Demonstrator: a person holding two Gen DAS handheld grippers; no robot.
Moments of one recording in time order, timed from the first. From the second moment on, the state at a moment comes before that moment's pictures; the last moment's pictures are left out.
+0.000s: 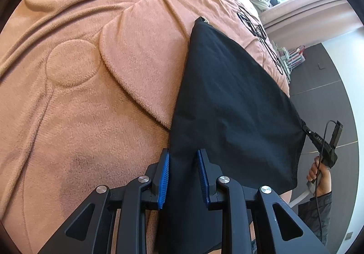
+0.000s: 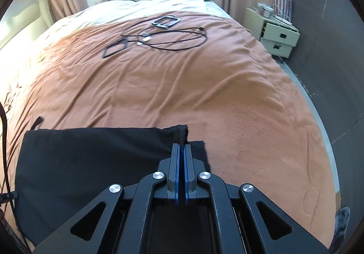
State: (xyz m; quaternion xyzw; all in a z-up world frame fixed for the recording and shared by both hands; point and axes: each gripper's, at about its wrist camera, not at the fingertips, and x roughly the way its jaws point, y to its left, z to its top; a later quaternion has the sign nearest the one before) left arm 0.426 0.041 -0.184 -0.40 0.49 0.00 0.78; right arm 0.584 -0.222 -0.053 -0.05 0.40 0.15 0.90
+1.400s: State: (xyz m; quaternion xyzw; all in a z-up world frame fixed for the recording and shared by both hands) left arm 0.419 0.033 -0.197 -0.43 0.51 -0.01 0.75; right arm 0.578 -0.274 -0.064 0.03 0.41 0.13 0.90
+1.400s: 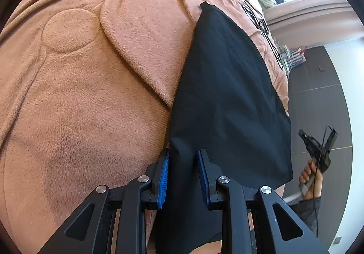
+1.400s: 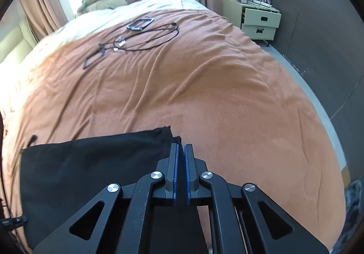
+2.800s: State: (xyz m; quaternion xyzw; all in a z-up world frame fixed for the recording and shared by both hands) left arm 0.393 0.039 -0.195 -0.43 0.52 -0.06 0.74; right arm 0.440 -0.381 -0.174 0.38 0.45 0.18 0.79
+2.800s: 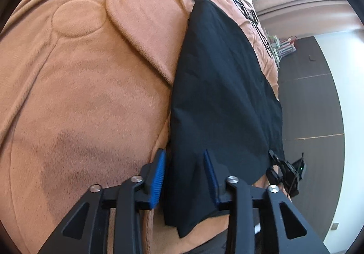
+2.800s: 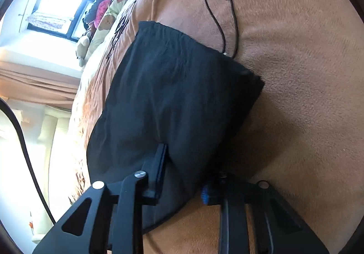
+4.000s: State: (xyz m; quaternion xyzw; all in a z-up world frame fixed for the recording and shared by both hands) left arm 0.387 0.037 -0.174 -0.44 0.48 -0.09 0.76; right arm 0.420 -0.346 -0.170 0.39 0.42 0.18 0.80
